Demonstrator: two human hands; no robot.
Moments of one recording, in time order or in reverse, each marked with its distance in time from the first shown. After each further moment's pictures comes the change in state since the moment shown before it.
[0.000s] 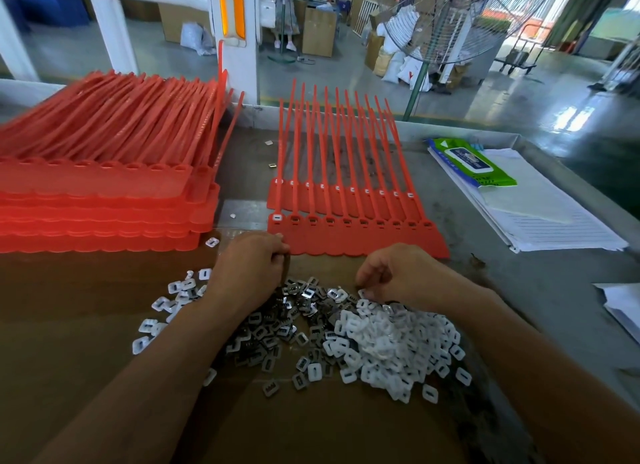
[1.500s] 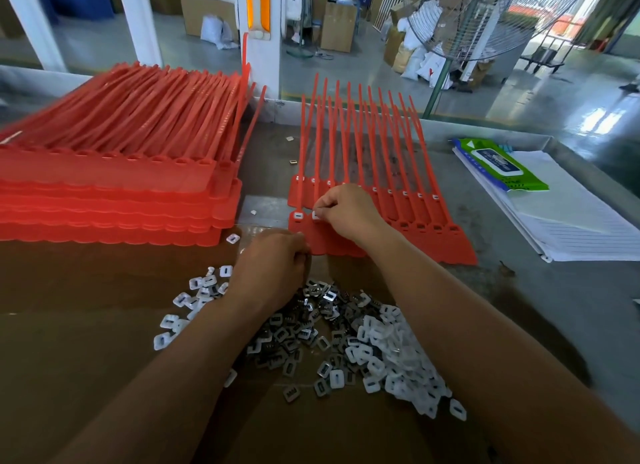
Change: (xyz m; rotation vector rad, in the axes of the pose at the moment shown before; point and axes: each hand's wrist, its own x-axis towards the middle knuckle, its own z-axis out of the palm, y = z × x) left_hand -0.002 -0.003 0.000 -0.053 0.021 0.025; right_hand 0.125 -0.041 0.020 0.185 0.322 0.033
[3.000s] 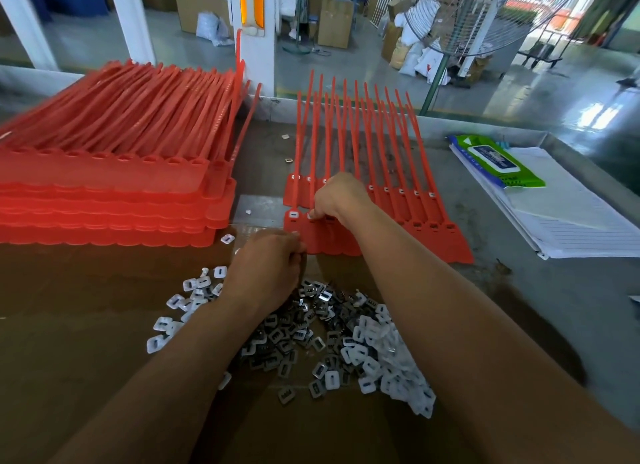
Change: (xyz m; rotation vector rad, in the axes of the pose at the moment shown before) left_hand 0.000 0.002 0.003 -0.010 0.011 -0.045; right_hand 0.024 -0.011 -0.001 0.034 0.006 0.297
